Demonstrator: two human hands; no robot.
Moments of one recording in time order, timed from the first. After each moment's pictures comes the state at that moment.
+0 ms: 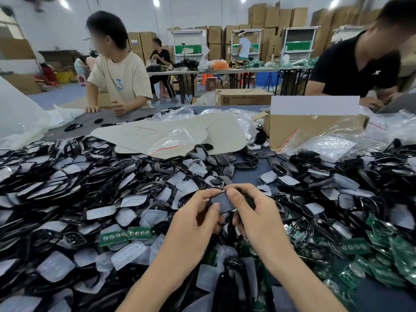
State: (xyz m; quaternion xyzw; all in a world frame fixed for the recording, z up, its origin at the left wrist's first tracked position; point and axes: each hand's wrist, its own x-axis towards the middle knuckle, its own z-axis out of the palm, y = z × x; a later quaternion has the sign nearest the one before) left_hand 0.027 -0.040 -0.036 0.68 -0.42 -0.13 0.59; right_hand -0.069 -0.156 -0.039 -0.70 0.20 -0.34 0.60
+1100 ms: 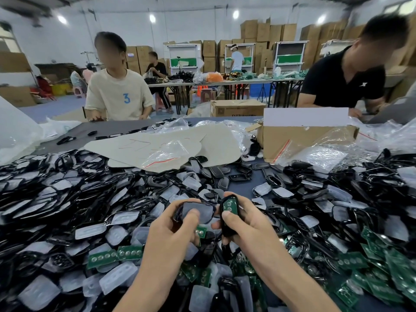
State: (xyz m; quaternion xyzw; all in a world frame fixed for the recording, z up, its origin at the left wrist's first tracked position) left_hand 0.036 -0.033 -0.029 0.65 -0.32 -0.14 0.67; right_hand -0.066 -0.164 -0.041 -0.60 0.14 -0.28 0.74
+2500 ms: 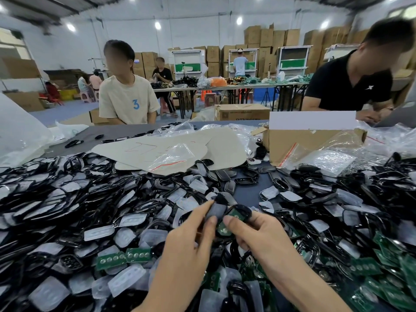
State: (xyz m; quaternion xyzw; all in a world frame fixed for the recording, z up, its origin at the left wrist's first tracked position) left_hand 0.031 -0.035 -0.040 0.72 -0.45 0.06 0.52; right_hand -0.071 -0.164 -0.037 -0.67 0.16 -0.27 0.67
